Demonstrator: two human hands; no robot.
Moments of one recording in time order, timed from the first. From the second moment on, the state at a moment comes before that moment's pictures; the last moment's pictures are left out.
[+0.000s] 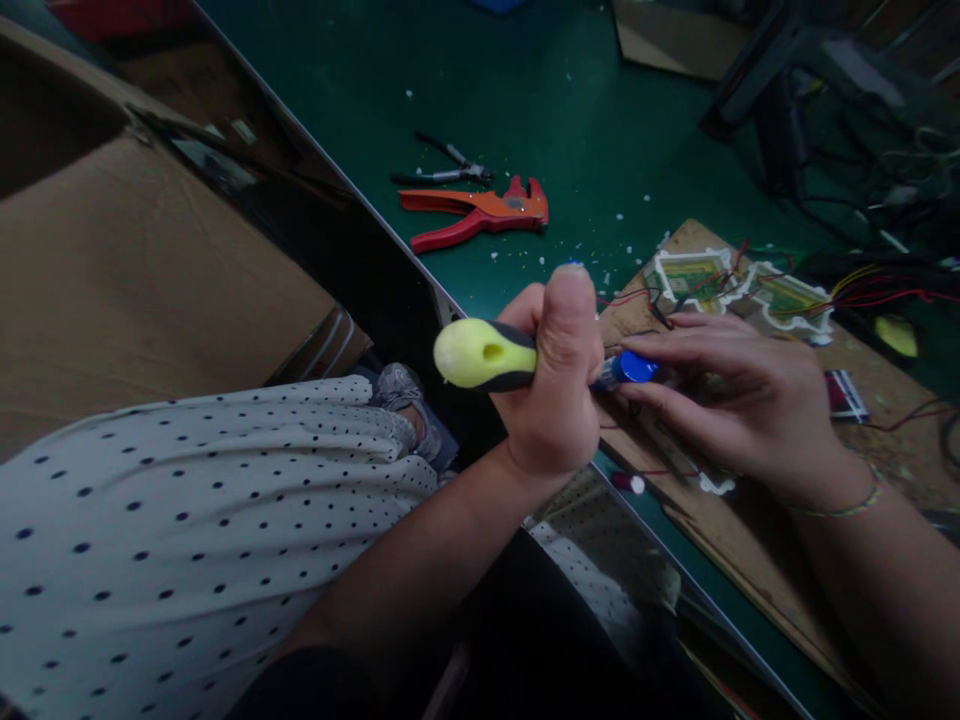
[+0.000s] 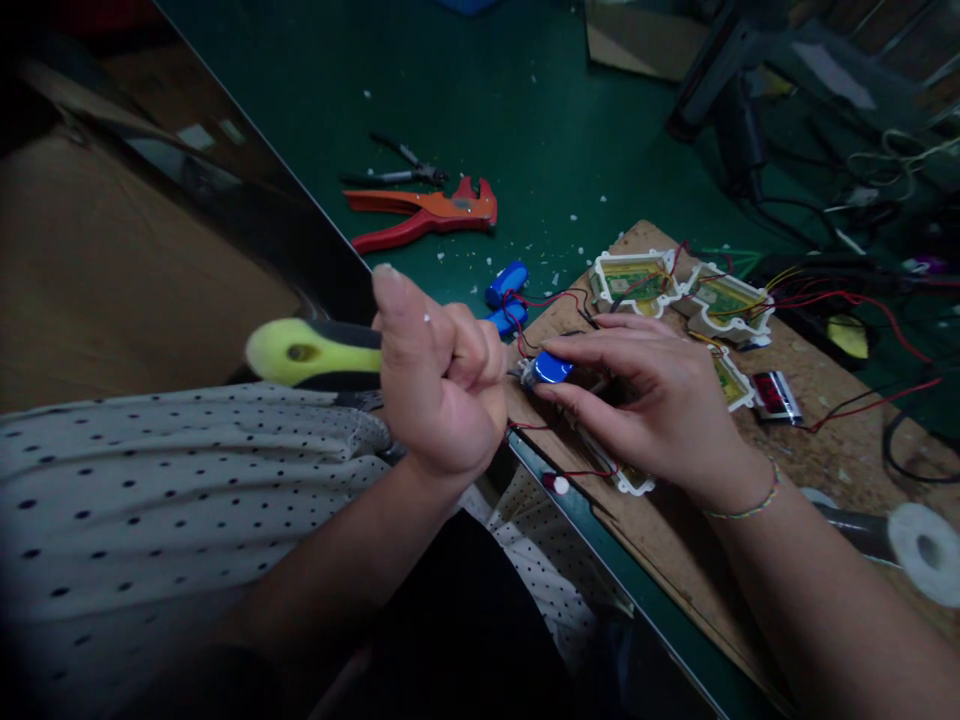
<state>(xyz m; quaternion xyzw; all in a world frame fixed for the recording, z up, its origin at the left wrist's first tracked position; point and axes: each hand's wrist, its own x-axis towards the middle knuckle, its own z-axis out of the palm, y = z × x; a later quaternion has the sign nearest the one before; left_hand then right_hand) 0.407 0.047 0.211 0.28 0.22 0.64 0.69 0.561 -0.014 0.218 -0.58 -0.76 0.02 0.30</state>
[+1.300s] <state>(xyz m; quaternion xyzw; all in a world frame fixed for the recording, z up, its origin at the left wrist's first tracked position) 0.411 0.061 0.219 0.28 0.19 0.67 0.66 0.560 -0.015 0.226 -0.56 -0.78 0.08 0.27</state>
